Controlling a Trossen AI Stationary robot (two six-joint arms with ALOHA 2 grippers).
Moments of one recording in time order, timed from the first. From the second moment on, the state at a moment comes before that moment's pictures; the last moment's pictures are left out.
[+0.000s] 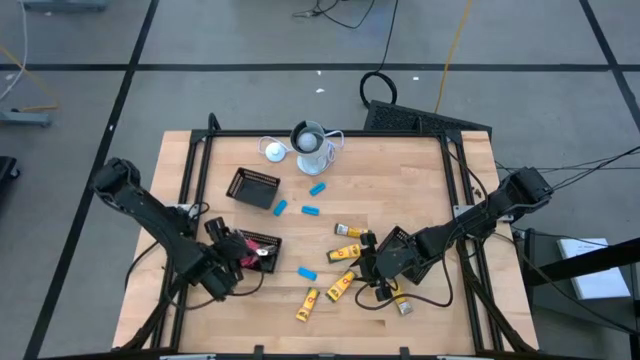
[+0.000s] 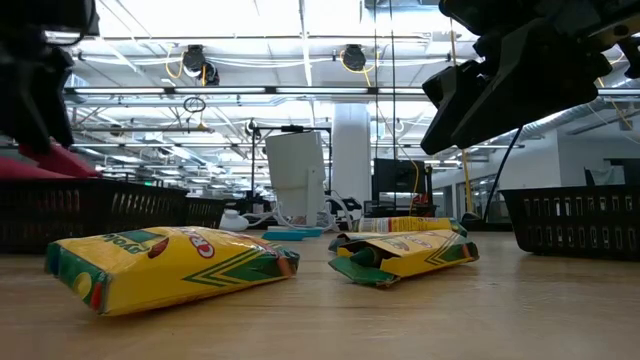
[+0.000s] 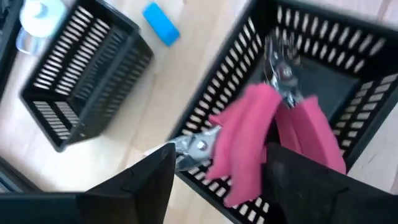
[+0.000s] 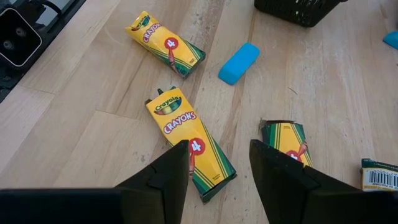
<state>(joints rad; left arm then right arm) -0.76 1.39 0.89 -1.19 -0.53 -1.08 0.45 1.54 0.77 0.07 0.18 0.12</state>
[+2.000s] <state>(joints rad) -0.13 1.15 0.34 0.68 -0.28 0.18 -0.03 1.56 0.88 -0.26 -0.11 -0.03</state>
